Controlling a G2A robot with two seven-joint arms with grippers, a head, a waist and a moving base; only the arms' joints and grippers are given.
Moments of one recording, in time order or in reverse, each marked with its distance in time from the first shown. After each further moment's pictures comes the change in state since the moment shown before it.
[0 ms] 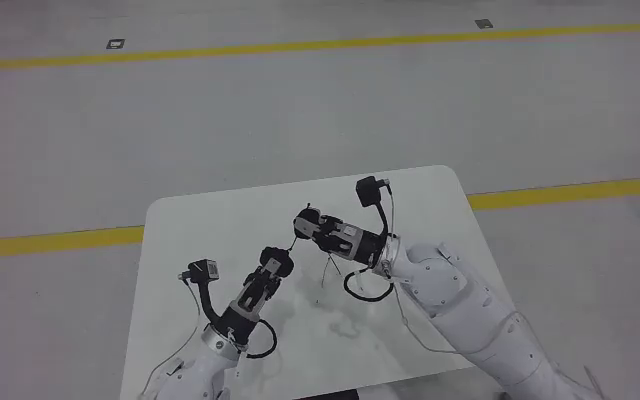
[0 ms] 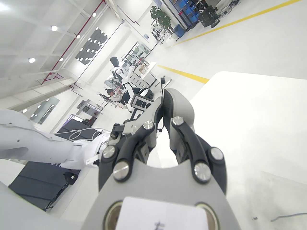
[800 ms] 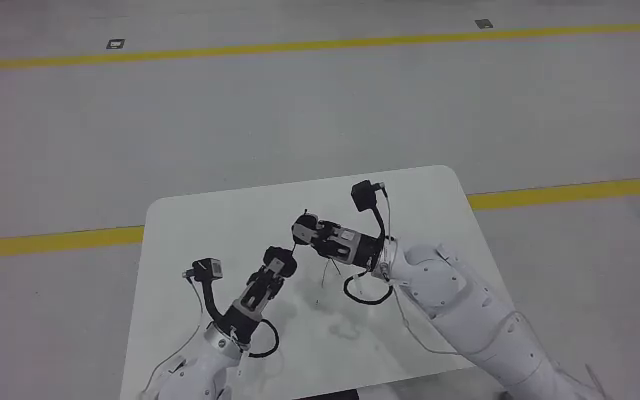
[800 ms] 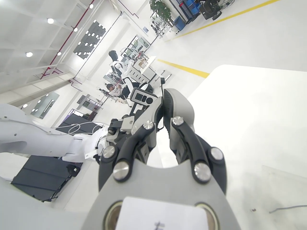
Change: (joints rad) left arm -0.014 -0.002 0.011 0.009 -0.004 0.004 -0.012; right arm 0.005 0.015 -0.022 0.002 0.010 0.000 0.006
